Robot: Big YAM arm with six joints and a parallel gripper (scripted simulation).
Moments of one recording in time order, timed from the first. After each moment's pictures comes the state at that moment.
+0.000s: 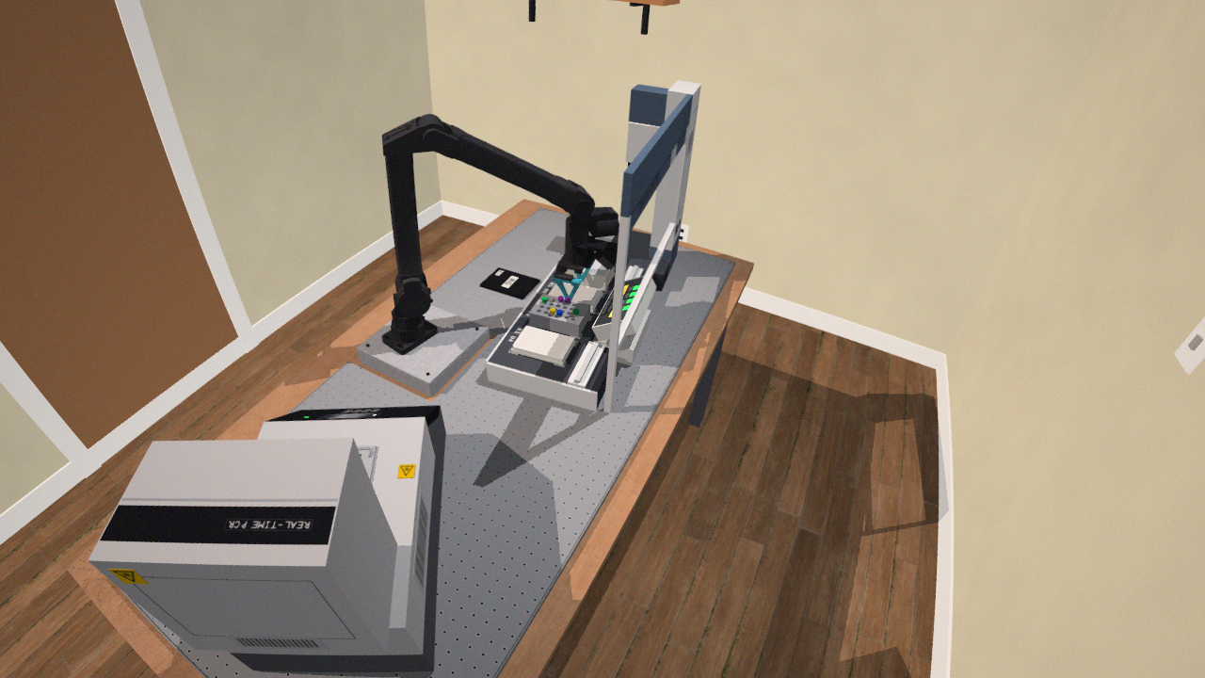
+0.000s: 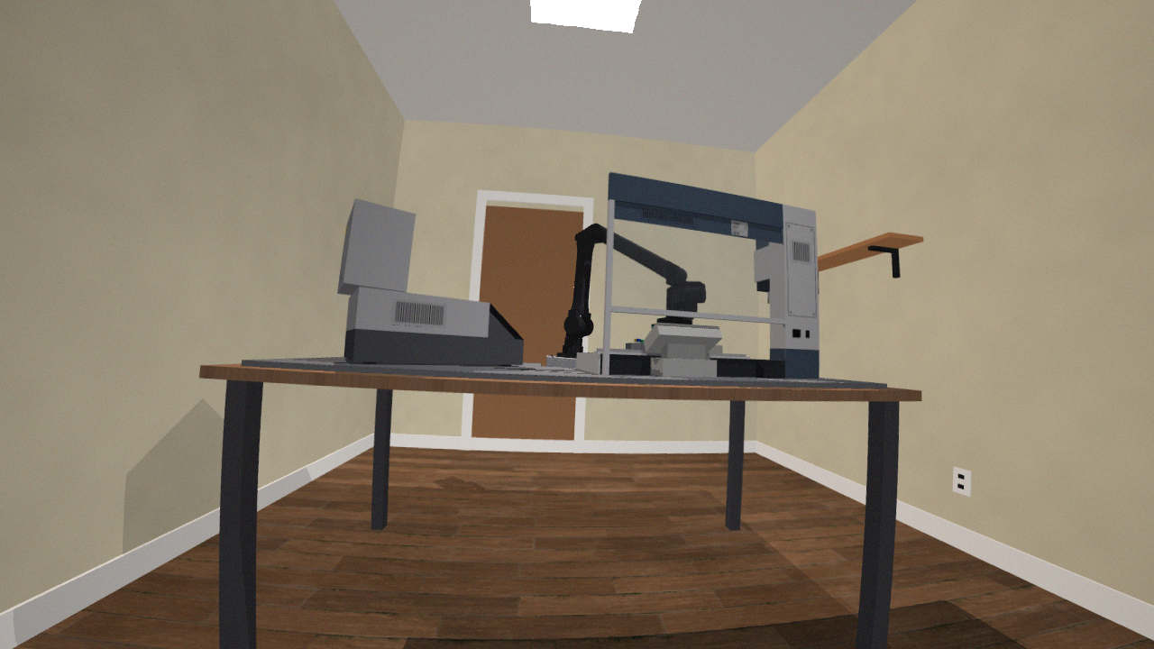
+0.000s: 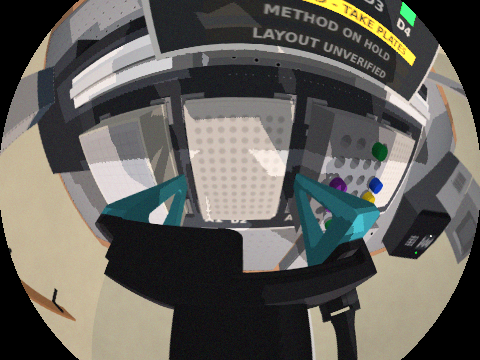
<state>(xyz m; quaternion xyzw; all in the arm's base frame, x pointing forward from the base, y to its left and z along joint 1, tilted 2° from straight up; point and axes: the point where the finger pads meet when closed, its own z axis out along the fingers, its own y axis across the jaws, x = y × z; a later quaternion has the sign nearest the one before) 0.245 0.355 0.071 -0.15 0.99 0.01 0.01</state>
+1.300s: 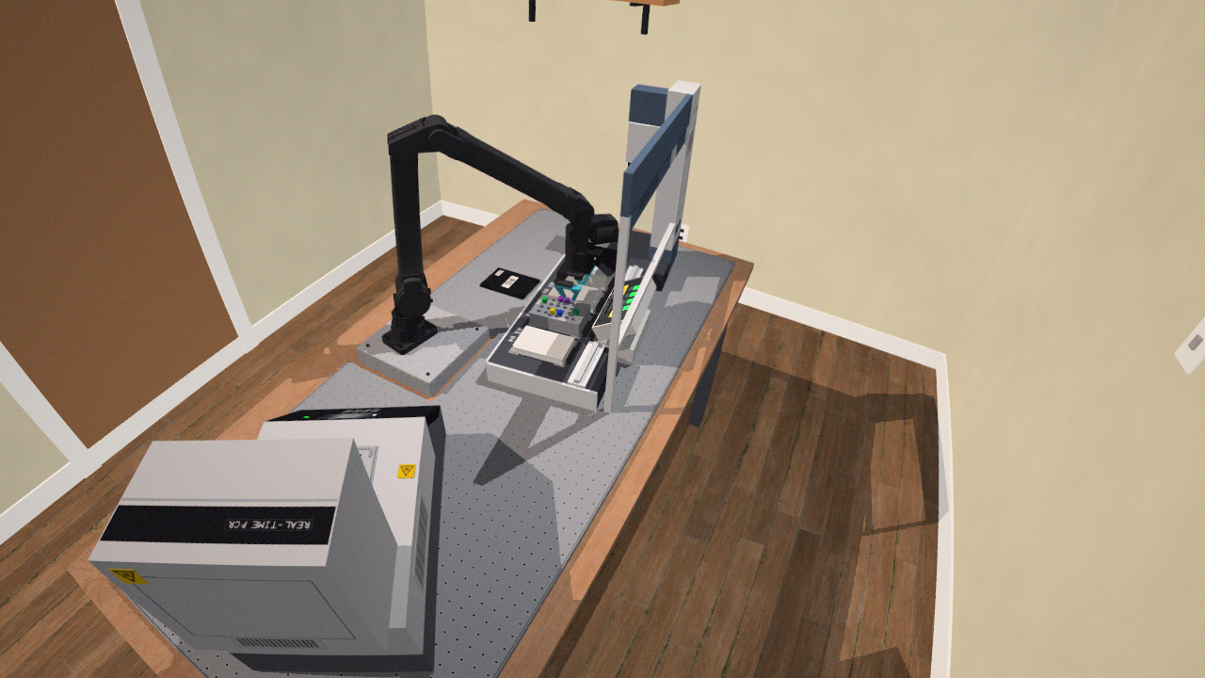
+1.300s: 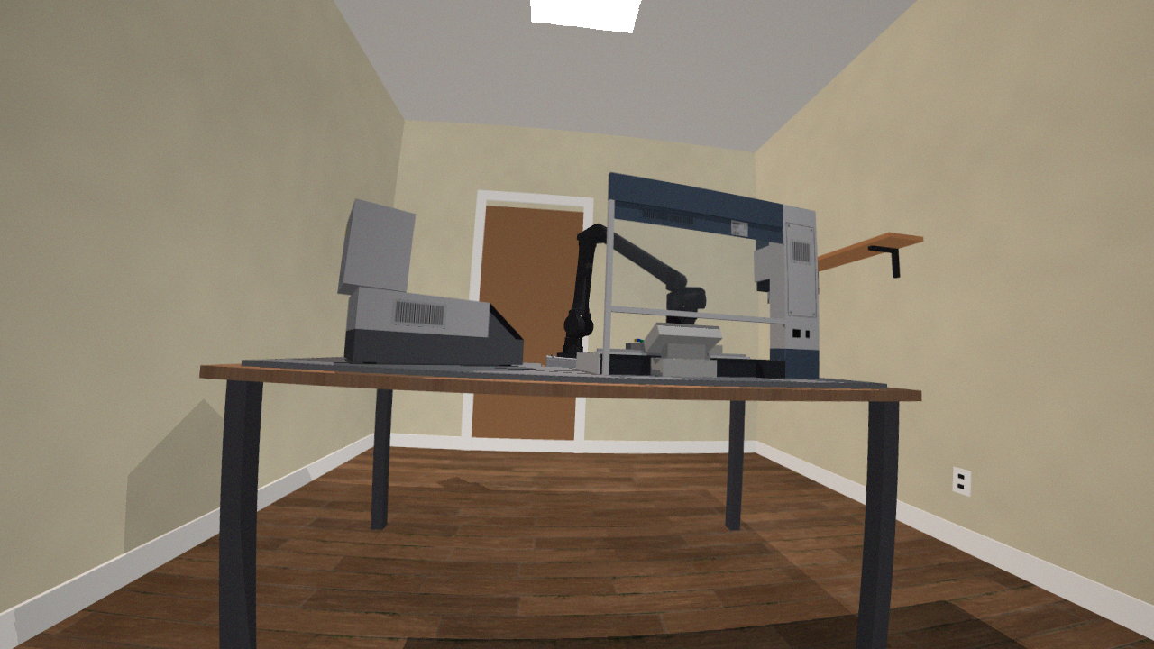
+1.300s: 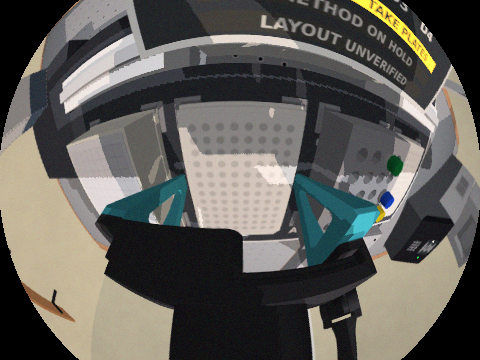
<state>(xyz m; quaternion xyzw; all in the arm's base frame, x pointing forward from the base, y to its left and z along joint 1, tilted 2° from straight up) 0.246 0.357 0.052 -0.15 0.99 0.01 0.01</state>
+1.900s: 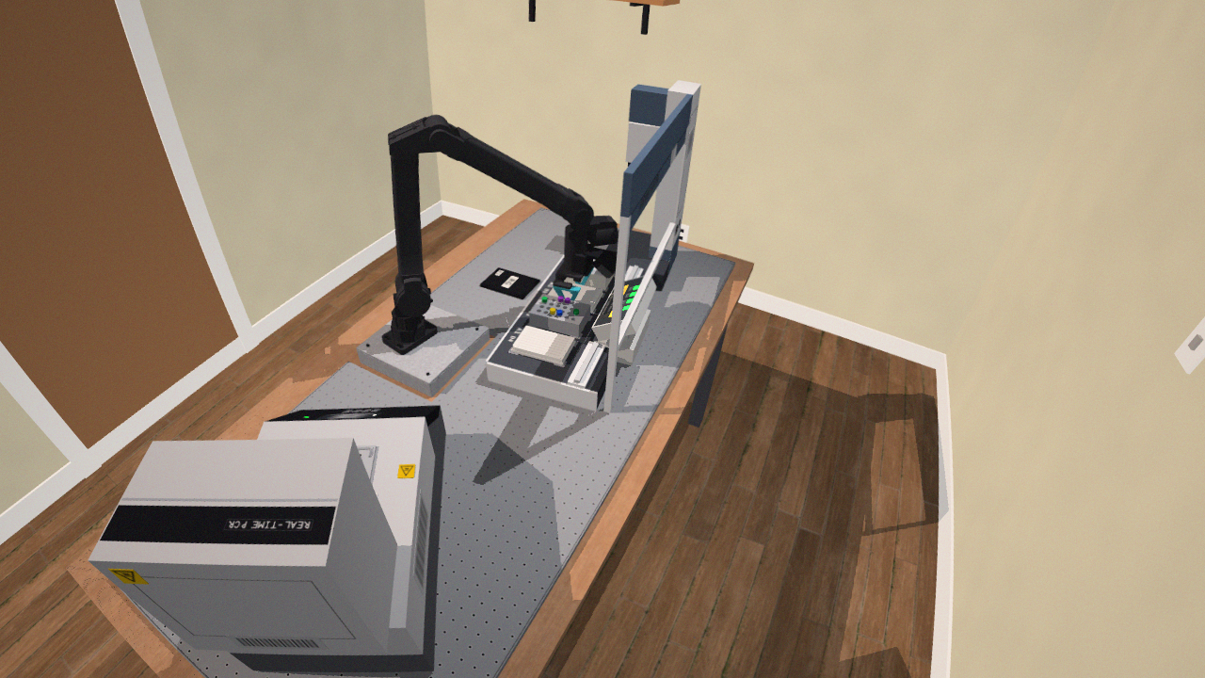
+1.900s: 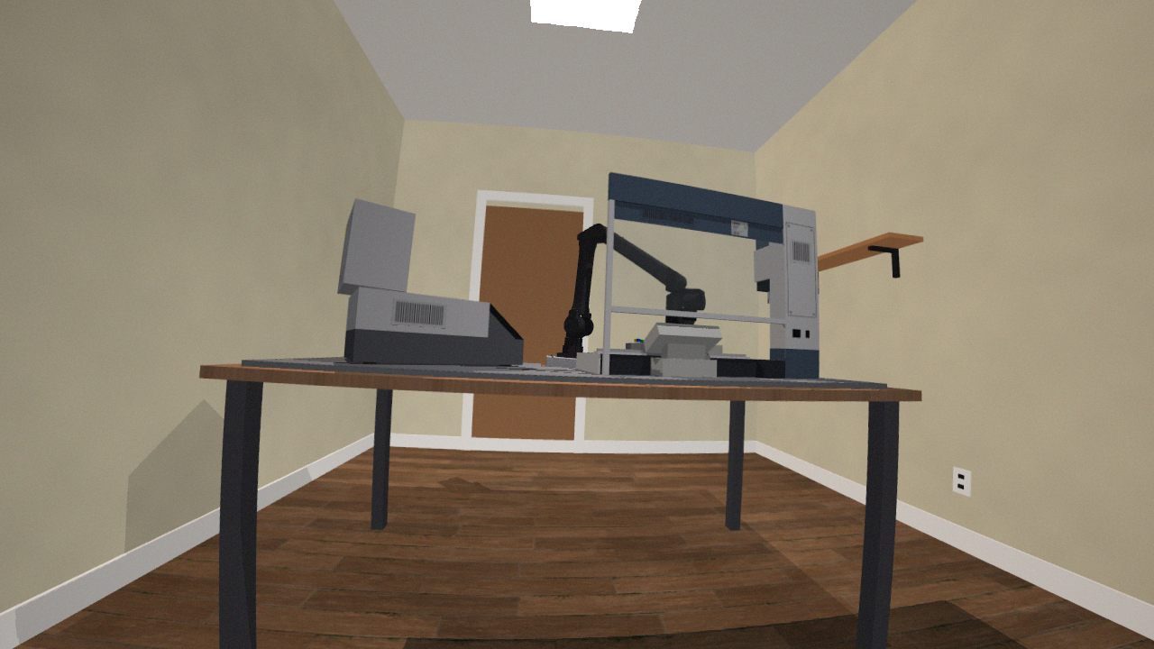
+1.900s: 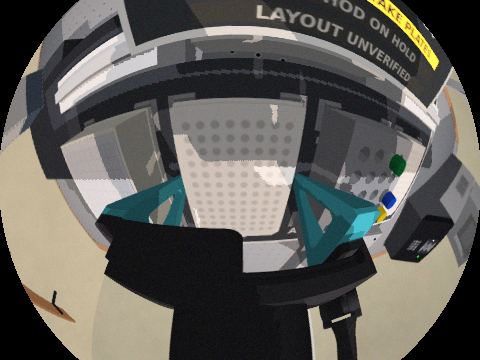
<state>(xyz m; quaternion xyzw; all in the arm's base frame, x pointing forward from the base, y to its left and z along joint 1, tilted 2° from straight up) 0.244 0.354 0.048 -0.15 0.99 0.01 0.01</state>
